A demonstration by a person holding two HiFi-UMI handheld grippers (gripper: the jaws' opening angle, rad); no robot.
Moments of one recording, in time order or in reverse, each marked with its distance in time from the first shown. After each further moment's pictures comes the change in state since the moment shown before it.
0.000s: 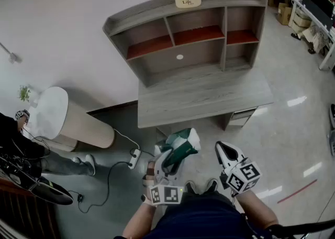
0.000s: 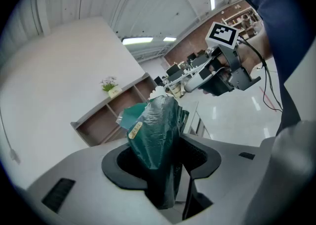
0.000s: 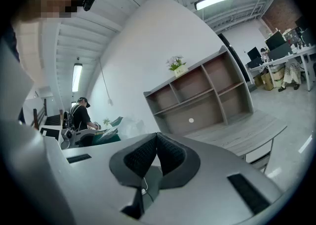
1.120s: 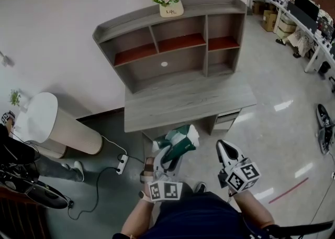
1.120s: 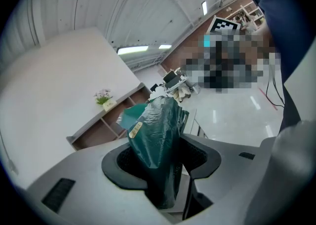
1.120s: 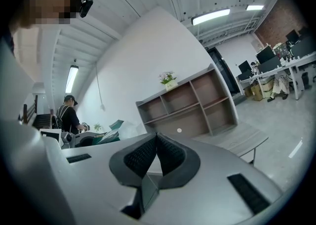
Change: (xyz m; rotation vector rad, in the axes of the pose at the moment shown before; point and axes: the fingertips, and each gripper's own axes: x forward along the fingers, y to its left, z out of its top) left arm 0.007 -0.025 0.050 0.066 -0.074 0.006; right arm -0.064 -0.027 0.029 -0.014 -0.098 -0.100
